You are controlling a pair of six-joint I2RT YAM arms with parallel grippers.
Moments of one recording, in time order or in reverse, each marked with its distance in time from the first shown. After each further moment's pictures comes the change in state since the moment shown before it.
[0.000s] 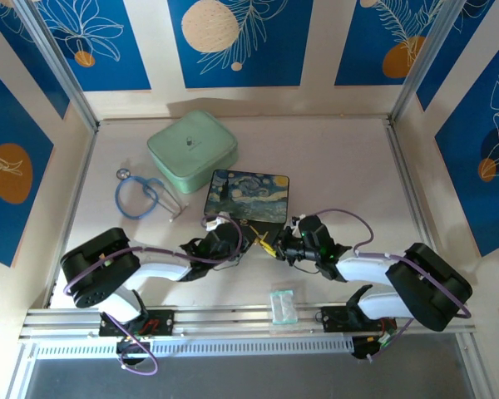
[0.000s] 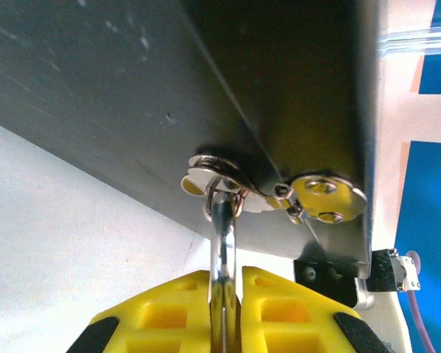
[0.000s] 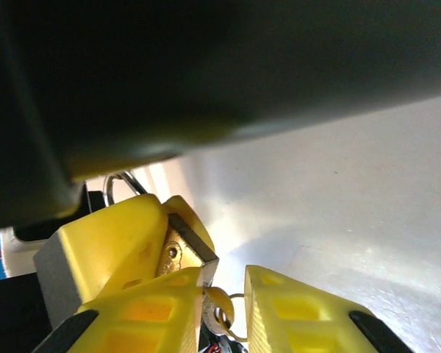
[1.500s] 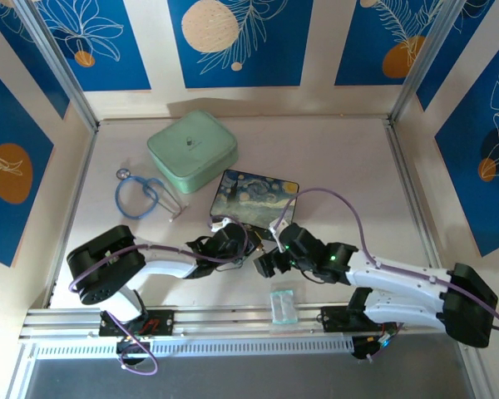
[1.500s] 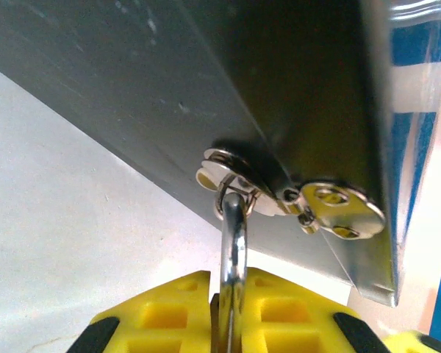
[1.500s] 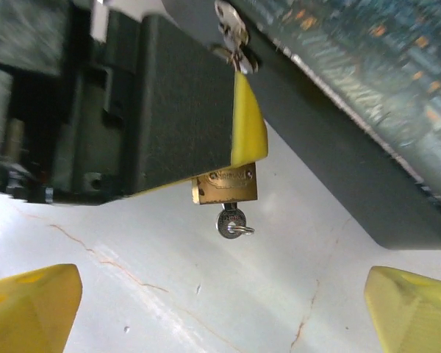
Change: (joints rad) left arm -0.016 0.039 0.068 -0.138 0.042 0.031; right arm 0.319 -0.231 0.264 -0.798 0.483 -1.122
